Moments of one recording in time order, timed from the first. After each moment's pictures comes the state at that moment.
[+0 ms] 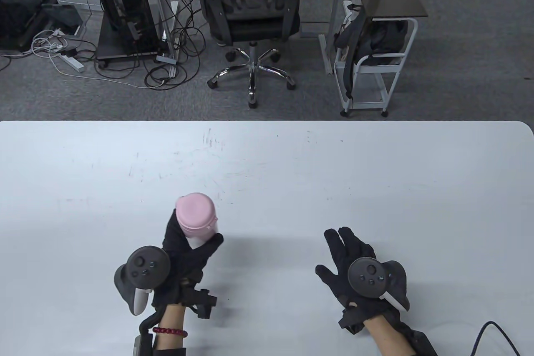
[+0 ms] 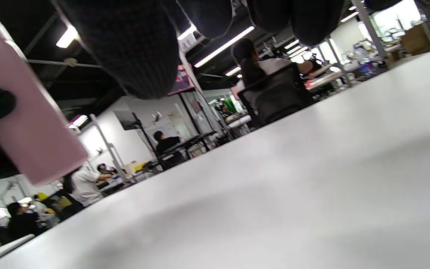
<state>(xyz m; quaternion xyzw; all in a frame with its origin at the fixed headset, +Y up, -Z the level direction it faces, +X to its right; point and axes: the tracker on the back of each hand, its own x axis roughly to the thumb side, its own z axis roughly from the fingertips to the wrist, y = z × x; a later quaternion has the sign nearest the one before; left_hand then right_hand) -0.194 -0.689 -0.256 0.10 -0.07 0.43 0.89 0.164 -0.715 -0.253 0.19 -0.06 0.94 0.27</state>
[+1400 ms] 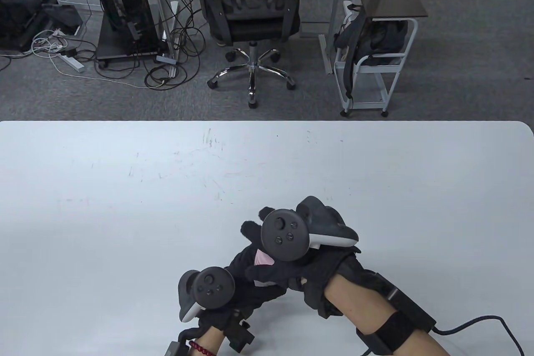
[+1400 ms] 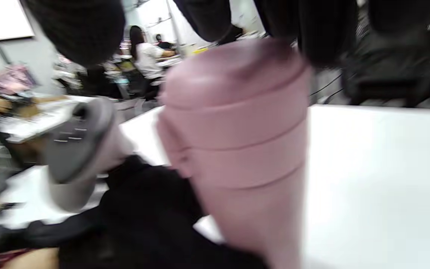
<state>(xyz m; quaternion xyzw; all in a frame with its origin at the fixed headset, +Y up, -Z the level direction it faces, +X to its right) -0.118 -0.720 -0.235 0.03 -0.22 0.38 0.90 0.027 -0.538 -0.251 0.31 0.12 0.94 0.04</state>
